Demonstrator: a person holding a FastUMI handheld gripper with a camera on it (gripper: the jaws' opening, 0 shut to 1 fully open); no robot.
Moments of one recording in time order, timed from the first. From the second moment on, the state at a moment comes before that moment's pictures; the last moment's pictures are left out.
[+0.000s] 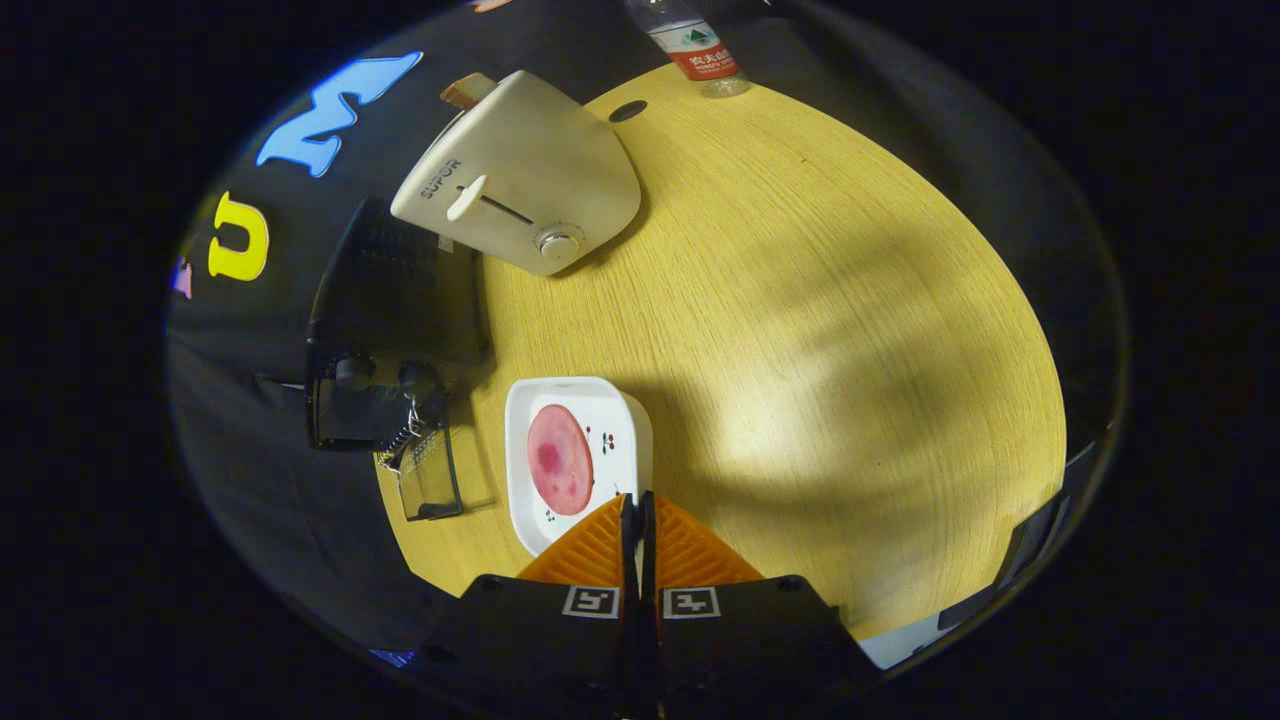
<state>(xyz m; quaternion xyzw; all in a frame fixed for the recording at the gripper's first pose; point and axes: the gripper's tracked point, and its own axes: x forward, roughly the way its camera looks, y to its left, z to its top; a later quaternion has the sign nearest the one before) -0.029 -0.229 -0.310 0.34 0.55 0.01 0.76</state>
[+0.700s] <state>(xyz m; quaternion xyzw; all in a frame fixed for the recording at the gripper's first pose) -0.054 -0.156 -0.233 0.43 0.47 0.03 0.78</state>
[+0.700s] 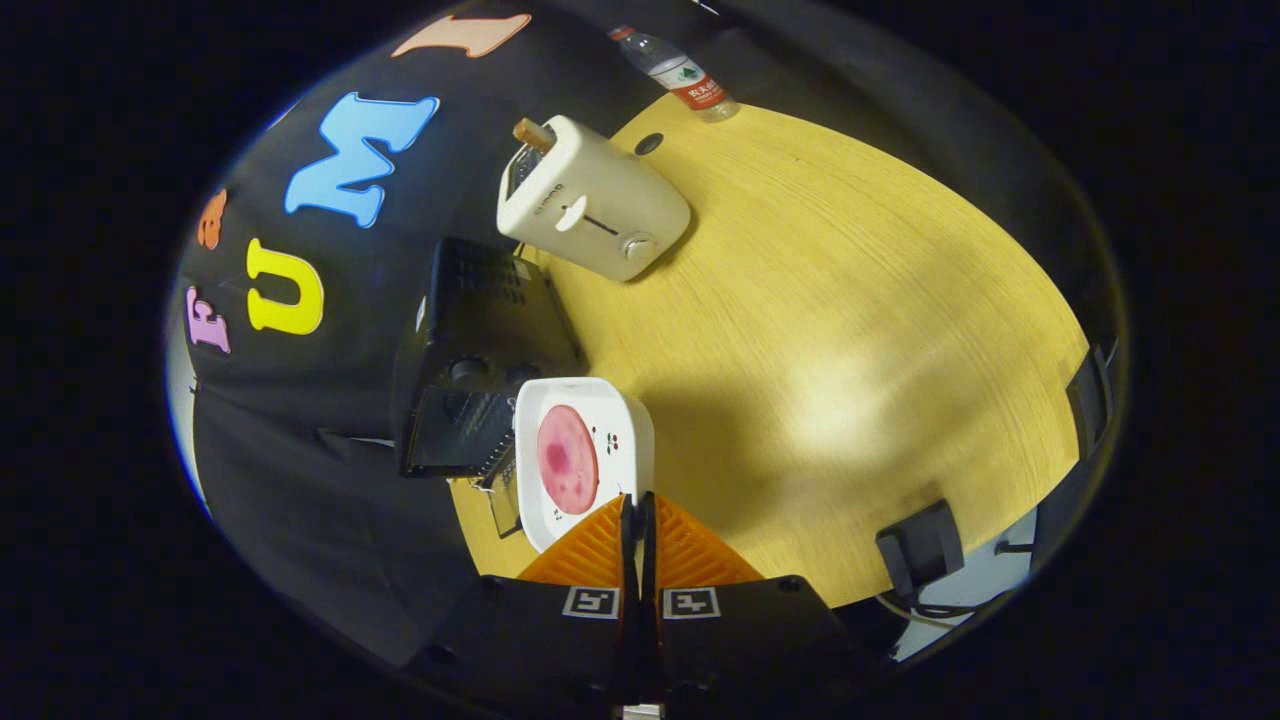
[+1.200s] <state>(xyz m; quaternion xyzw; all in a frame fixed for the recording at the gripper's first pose) -0.077 -0.046 -0.199 0.49 0.44 0.08 0.75</state>
